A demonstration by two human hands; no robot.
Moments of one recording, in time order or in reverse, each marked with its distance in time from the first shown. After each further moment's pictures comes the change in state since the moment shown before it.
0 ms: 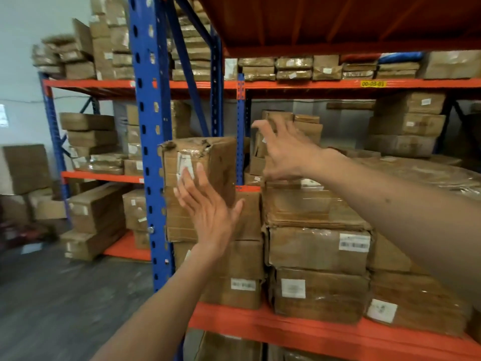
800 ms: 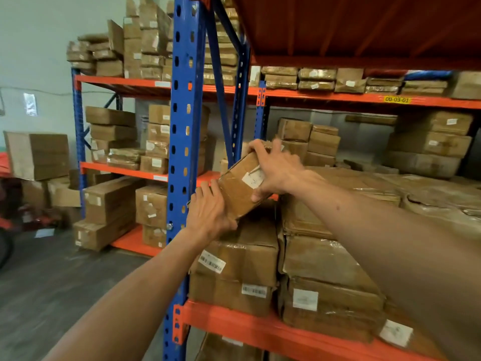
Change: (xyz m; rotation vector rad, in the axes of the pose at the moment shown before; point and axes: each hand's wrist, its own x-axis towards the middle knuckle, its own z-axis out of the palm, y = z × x) left_hand 0.033 -0.060 -0.021 0.199 -0.392 0.124; right_hand 0.032 -0.065 0.028 0.026 -0.104 0.027
